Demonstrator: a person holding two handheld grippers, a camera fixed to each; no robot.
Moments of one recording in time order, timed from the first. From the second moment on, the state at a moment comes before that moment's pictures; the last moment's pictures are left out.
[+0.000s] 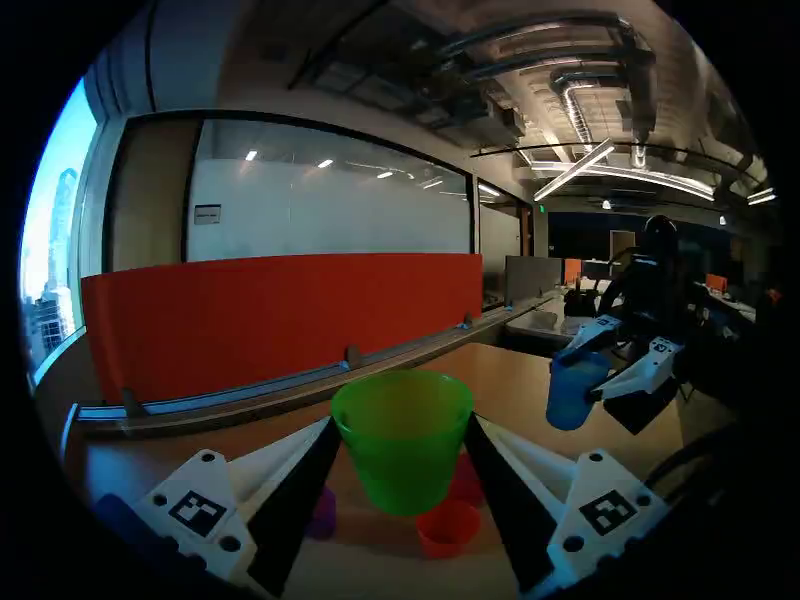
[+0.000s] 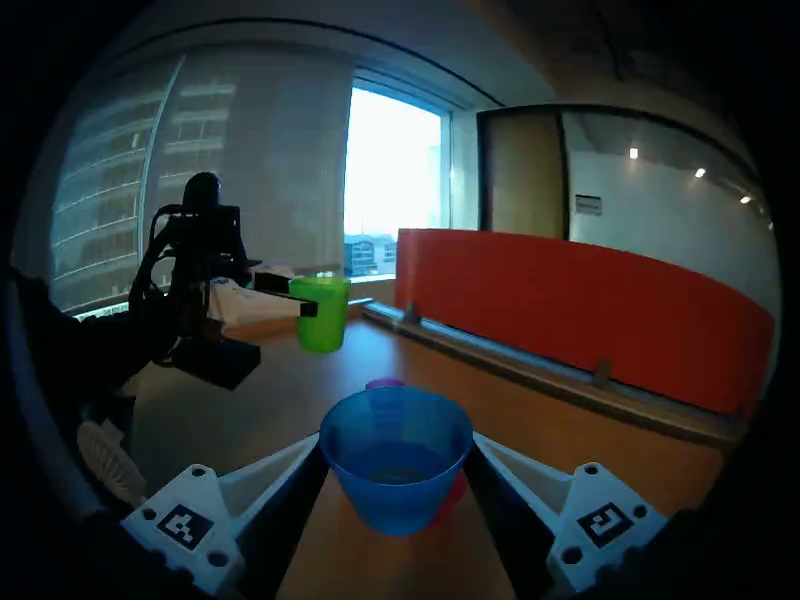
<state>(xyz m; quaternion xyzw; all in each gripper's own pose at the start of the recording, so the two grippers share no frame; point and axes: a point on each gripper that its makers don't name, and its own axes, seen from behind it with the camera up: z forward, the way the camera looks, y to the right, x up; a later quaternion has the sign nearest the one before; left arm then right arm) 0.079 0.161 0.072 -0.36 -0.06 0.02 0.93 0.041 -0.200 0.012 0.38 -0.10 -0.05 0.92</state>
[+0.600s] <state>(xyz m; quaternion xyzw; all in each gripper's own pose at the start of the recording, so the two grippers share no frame) 0.084 0.165 0.064 -0.37 -0.05 0.02 0.93 0.073 -0.217 0.023 0.39 -0.05 -0.03 0.92</state>
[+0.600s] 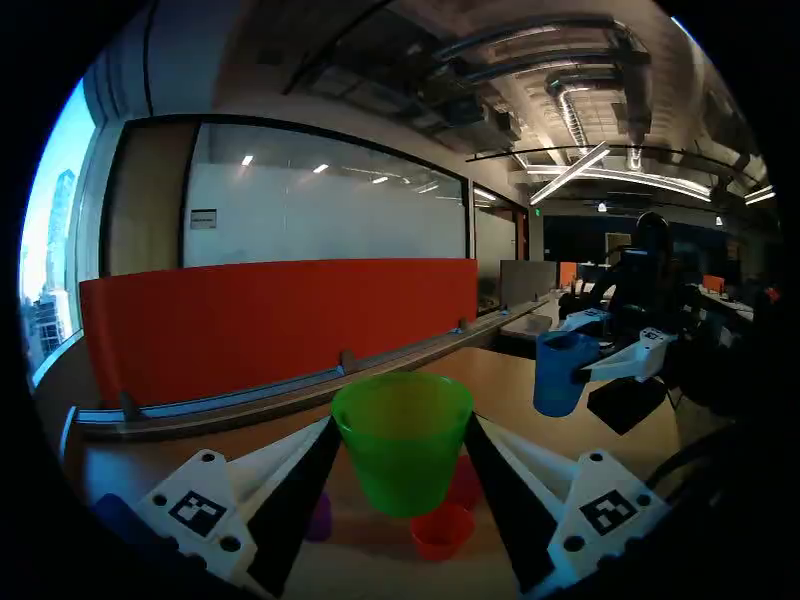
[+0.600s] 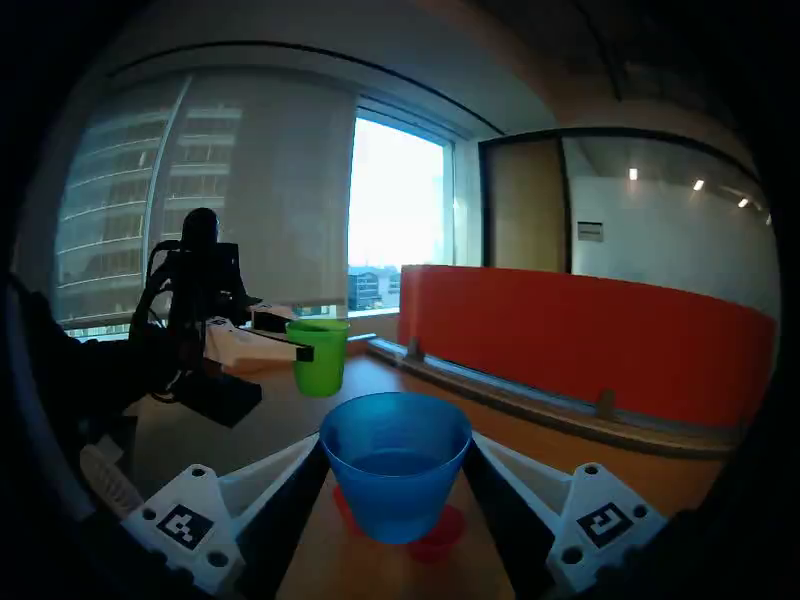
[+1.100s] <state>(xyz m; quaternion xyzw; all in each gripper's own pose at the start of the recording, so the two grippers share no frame) 0.070 0.173 0.053 -0.38 -0.06 0.03 0.92 0.087 -0.222 0.028 0.39 -0.05 -0.04 0.92</state>
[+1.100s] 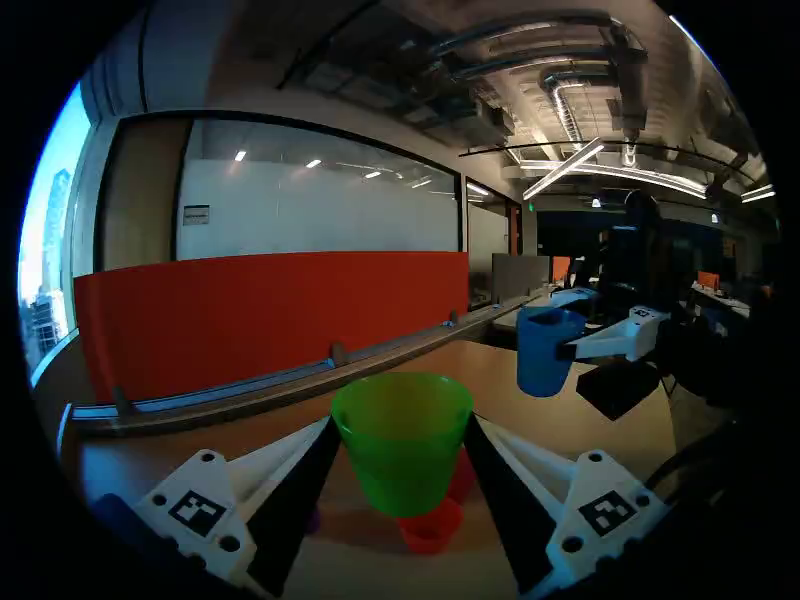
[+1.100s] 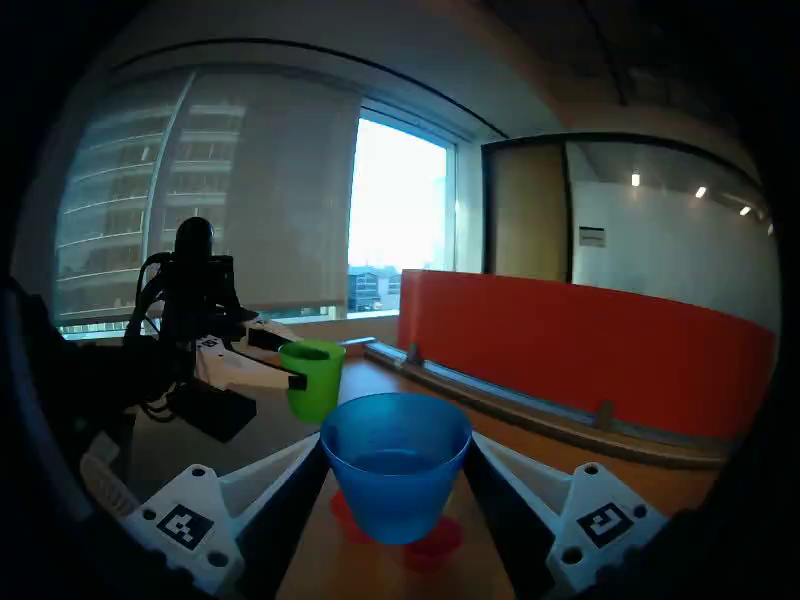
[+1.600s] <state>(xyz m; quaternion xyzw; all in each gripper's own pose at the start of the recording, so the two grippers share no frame) 0.065 0.181 0.045 -0.39 -0.05 0.02 0.92 0.110 -0.223 0.032 0.39 -0.03 -0.09 0.92</state>
